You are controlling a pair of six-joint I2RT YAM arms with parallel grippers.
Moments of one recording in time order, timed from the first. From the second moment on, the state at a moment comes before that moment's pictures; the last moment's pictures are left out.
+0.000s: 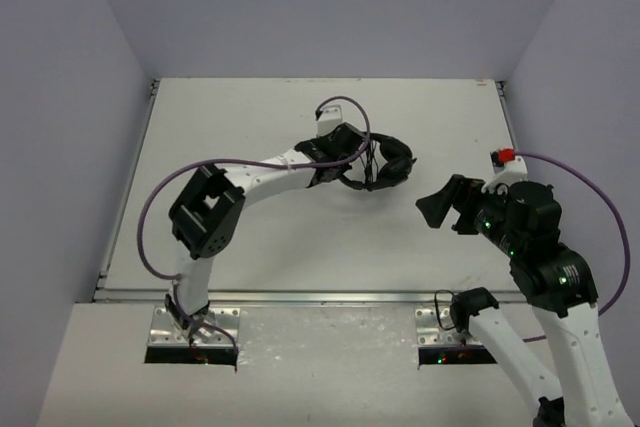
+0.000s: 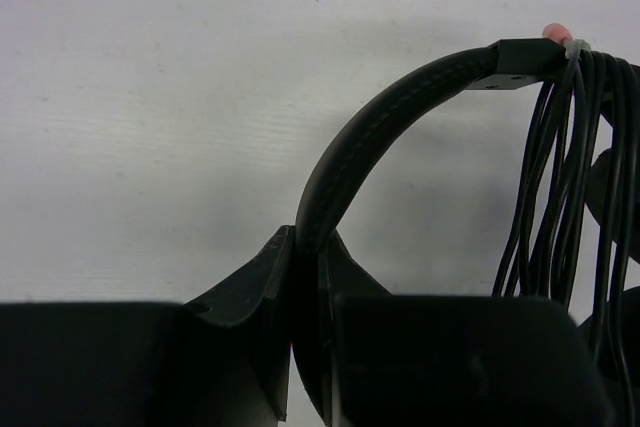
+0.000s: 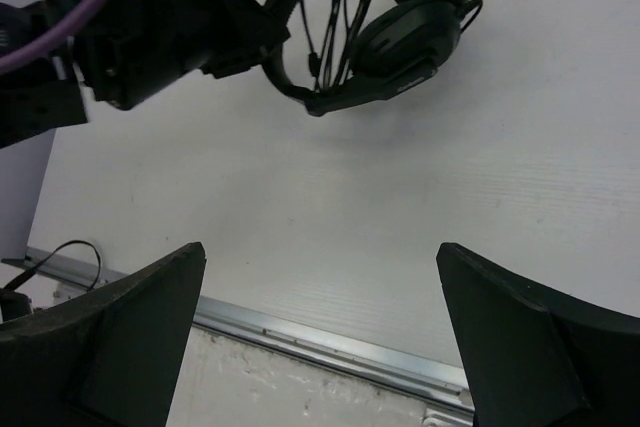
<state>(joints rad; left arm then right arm) -0.75 1.93 1.46 -0.36 -0.54 -0.72 0.26 0.58 0.95 -0.84 -0.12 0.43</state>
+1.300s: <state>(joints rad) -0.92 2.37 1.85 -0.29 -0.58 -0.92 0.26 0.37 0.81 -0.88 -0.25 0.41</state>
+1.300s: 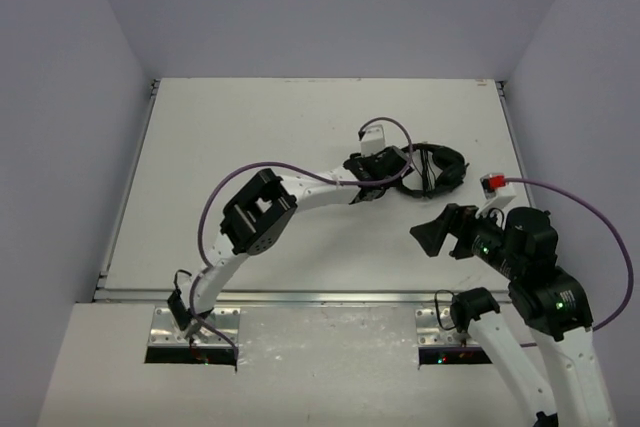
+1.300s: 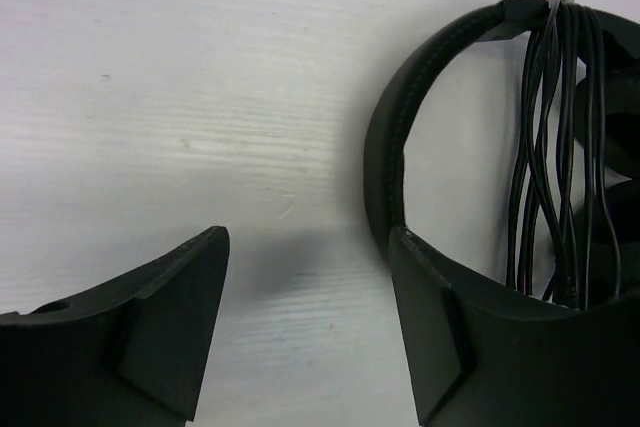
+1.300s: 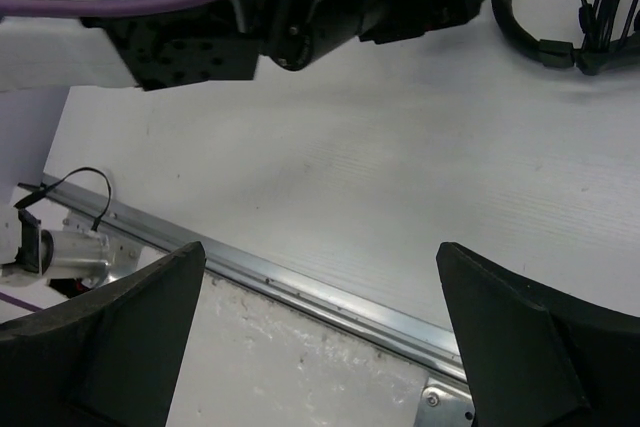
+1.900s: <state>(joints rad) -0.69 1.18 1.10 -0.36 -0.62 -0.64 0.26 0.50 0.83 -0.91 -0.07 0.28</state>
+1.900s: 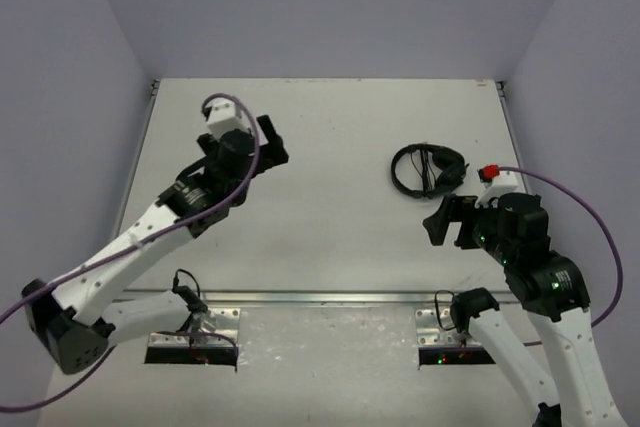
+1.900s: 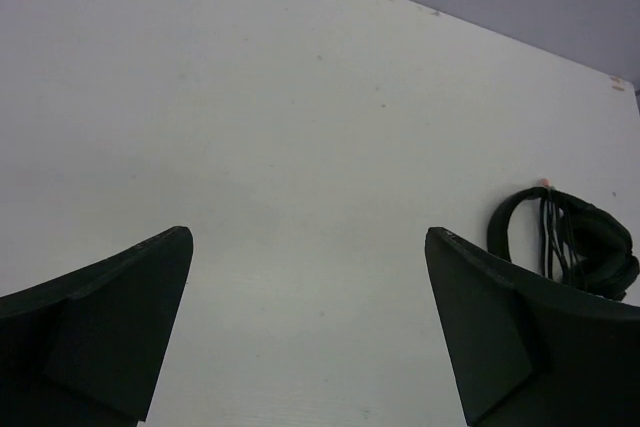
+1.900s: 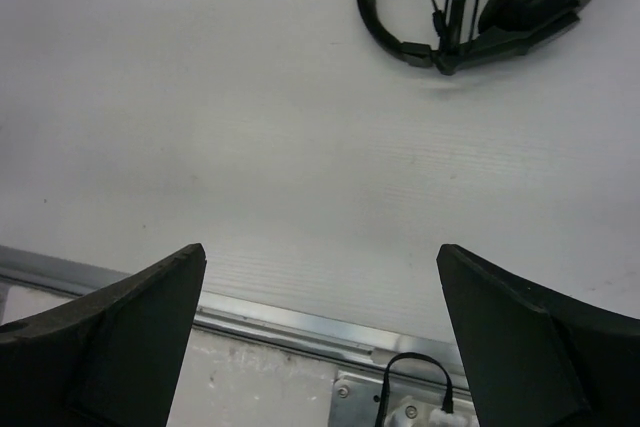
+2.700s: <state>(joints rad) -0.66 0.45 0.77 -0.63 -0.77 -0.47 0.26 0.54 0.79 -0.88 0.07 0.23</state>
